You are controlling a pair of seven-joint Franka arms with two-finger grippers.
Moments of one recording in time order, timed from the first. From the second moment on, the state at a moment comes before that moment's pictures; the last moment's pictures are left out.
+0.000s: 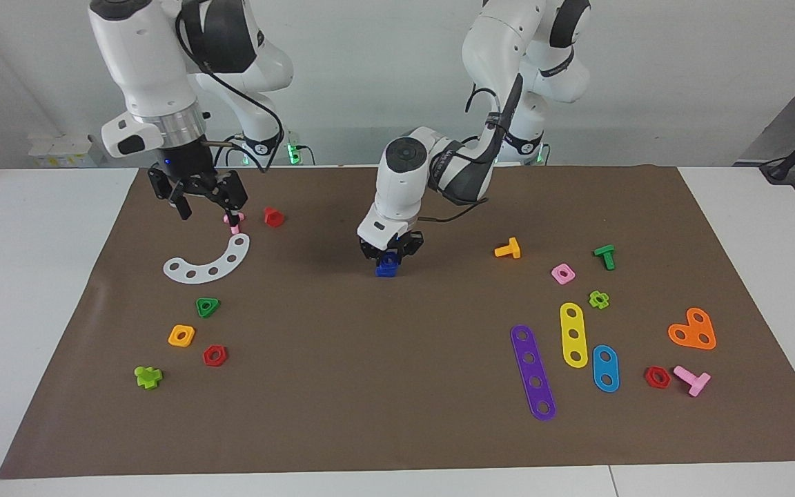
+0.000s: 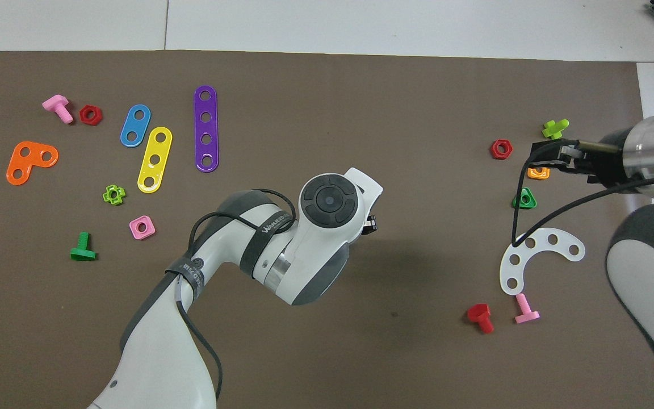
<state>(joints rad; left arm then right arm) -0.73 0.43 -0.04 -1.70 -0.10 2.17 -0.77 0.07 -0.06 0.01 -1.74 0.01 1.85 0.34</state>
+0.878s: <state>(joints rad) -0.72 0.44 -0.02 -1.65 -0.13 2.12 -0.79 0.05 -0.04 0.02 -1.65 0.01 1.66 0.34</state>
